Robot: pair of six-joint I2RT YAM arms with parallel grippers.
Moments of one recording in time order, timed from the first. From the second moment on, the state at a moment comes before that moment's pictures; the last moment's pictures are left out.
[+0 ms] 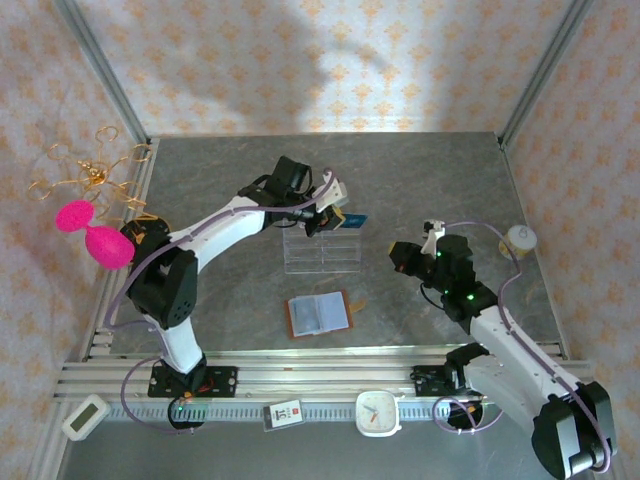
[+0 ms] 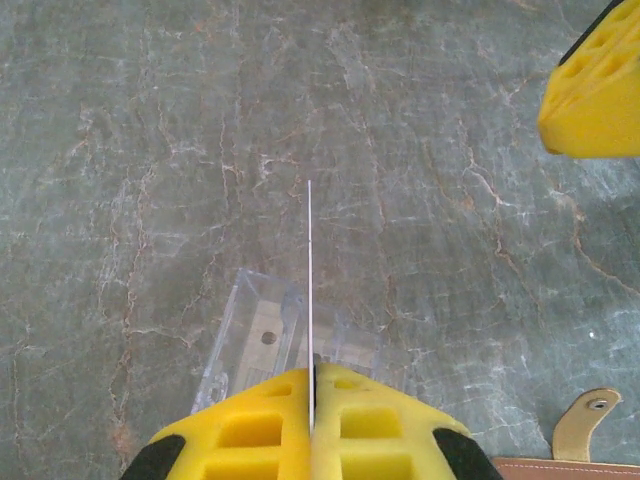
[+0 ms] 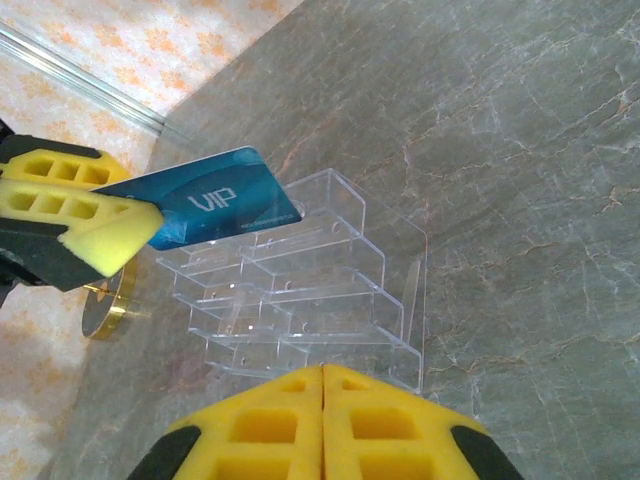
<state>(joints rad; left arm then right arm) -0.50 1.79 1.39 -0.40 0.63 0.46 0.34 0.83 0.42 -0.04 -0.28 0.71</state>
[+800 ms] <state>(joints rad) -0.46 1.84 1.43 -0.43 0.69 0.48 0.33 0.85 0.42 -0.02 -0.30 0.70</state>
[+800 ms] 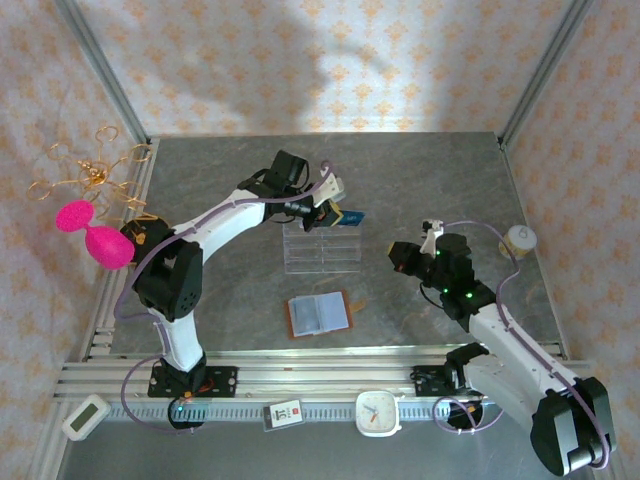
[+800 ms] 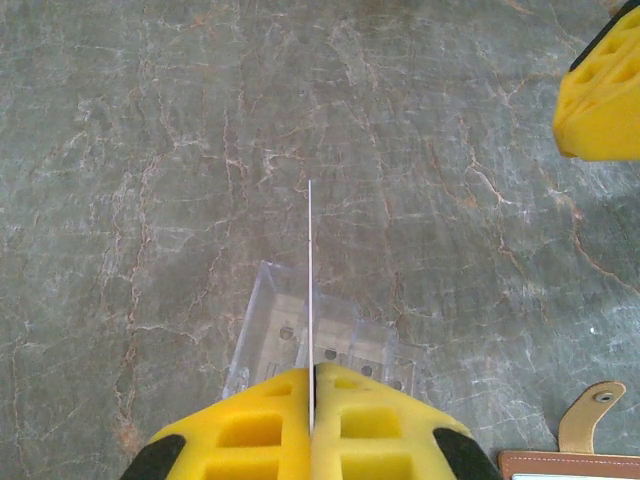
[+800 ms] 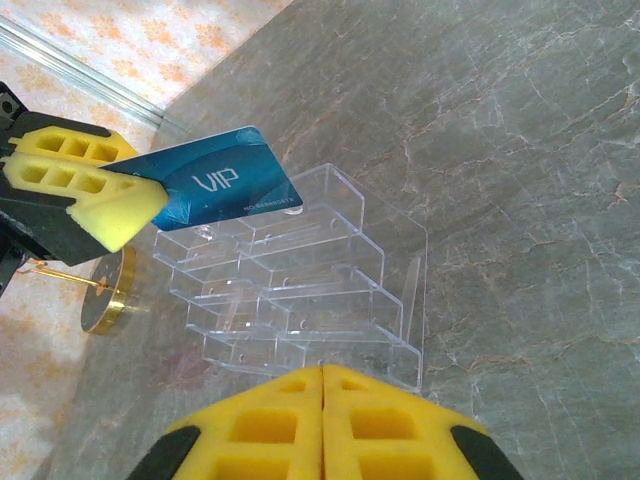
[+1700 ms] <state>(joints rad) -0.44 1.95 1.52 -0.50 0.70 0.51 0.33 0.86 0.45 -0.02 -0.30 0.69</state>
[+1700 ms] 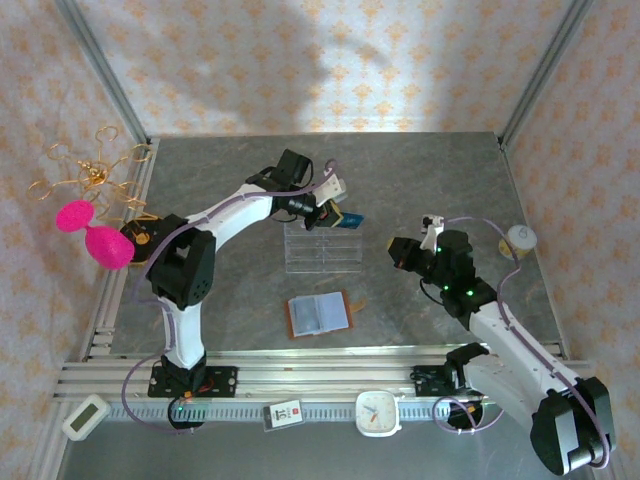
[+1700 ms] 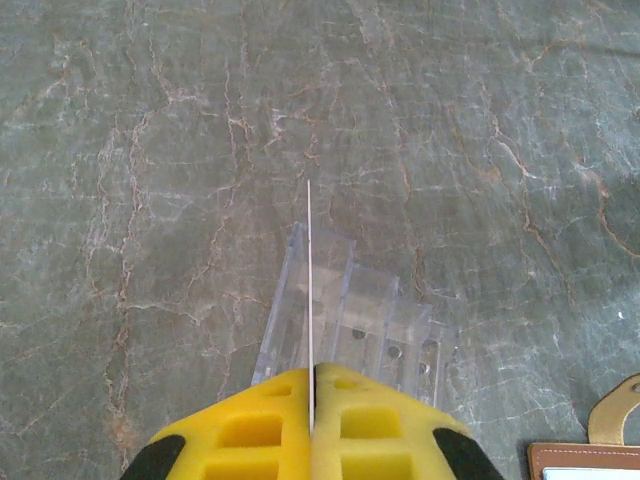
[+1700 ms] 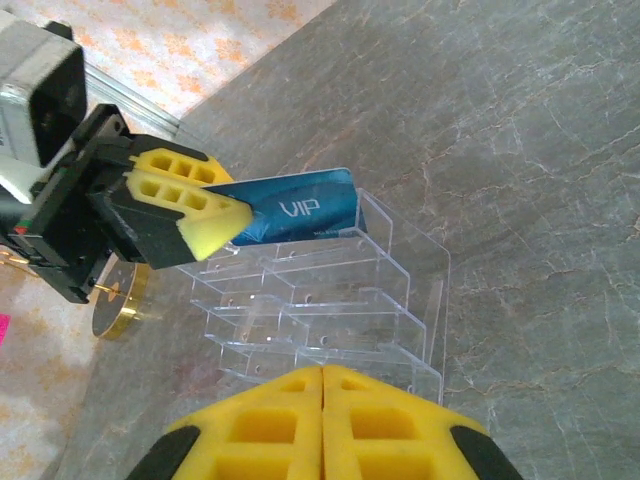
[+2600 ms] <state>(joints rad) -0.44 1.95 1.53 -0.45 0.60 0.46 0.33 0.85 0.46 -0.02 -0.33 0.69</state>
